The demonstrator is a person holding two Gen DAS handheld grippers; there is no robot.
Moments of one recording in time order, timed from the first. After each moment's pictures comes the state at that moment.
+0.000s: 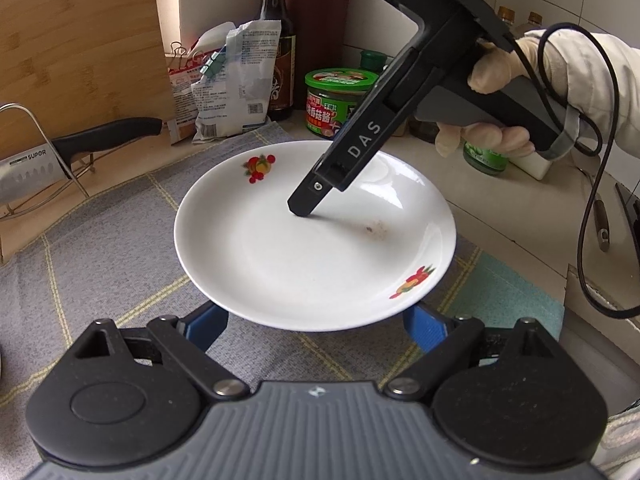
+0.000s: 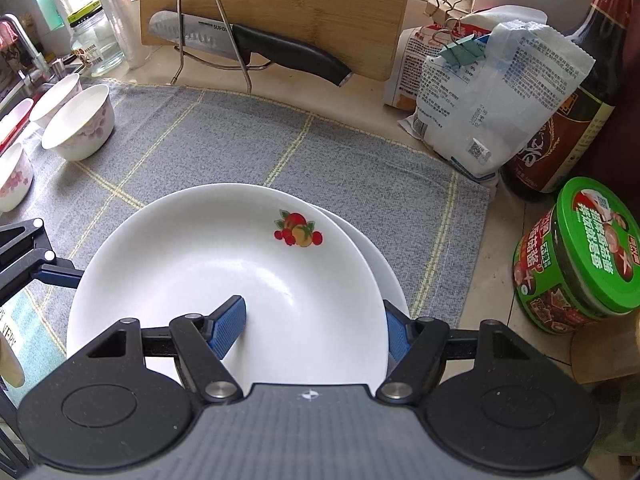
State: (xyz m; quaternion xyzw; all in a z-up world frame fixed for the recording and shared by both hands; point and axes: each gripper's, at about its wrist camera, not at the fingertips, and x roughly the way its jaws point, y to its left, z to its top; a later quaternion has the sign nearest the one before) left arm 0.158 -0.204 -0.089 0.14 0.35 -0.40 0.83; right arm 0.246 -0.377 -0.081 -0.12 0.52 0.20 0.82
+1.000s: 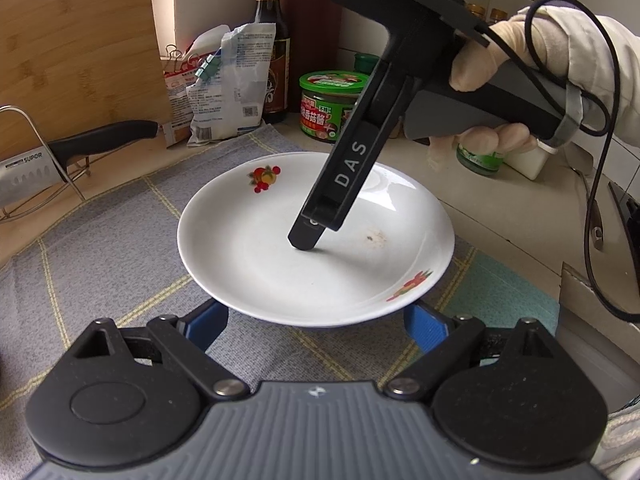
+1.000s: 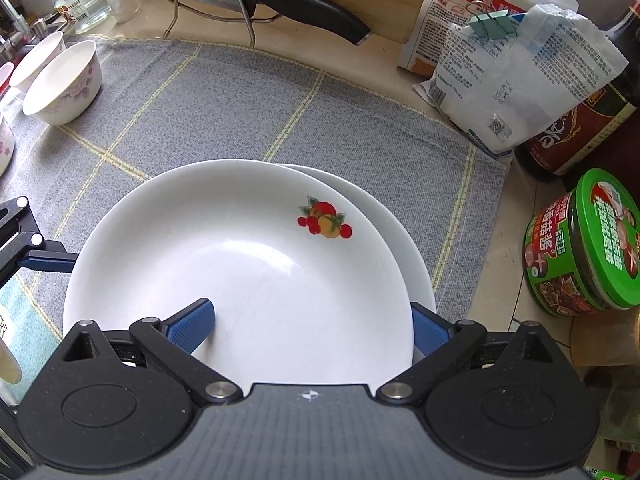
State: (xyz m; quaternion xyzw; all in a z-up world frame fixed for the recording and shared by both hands) left arm 0.161 -0.200 -0.086 0.14 0.35 -0.41 0.83; right arm 0.252 -0.351 -0.092 -0.16 0.58 0.17 0.78
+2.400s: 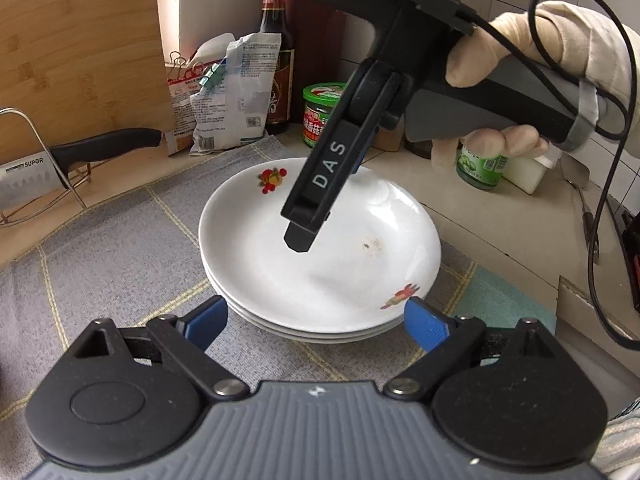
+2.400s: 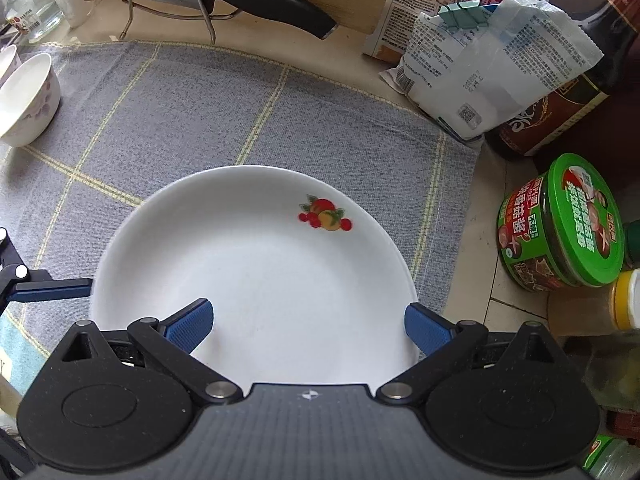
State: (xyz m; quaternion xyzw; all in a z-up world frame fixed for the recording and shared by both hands) left arm 0.168 -0.202 -0.079 0.12 0.34 -0.41 0.84; right arm 0.262 -0.343 -0.082 -0.14 0.61 0.11 0.77
